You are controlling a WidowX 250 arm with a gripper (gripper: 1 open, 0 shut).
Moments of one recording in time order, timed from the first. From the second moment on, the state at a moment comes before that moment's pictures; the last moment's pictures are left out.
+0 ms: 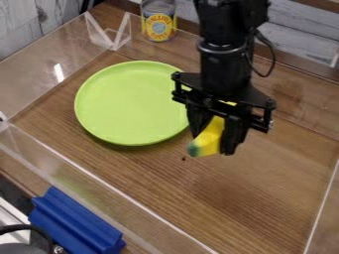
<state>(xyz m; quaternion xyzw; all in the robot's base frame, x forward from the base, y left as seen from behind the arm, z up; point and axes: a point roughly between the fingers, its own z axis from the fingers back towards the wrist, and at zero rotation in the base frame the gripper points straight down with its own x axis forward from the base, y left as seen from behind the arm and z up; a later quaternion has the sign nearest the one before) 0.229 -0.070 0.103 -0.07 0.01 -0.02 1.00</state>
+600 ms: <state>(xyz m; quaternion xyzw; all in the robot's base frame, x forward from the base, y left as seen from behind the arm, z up) 0.226 -0.074 0.098 -0.08 0.02 -0.04 1.00</state>
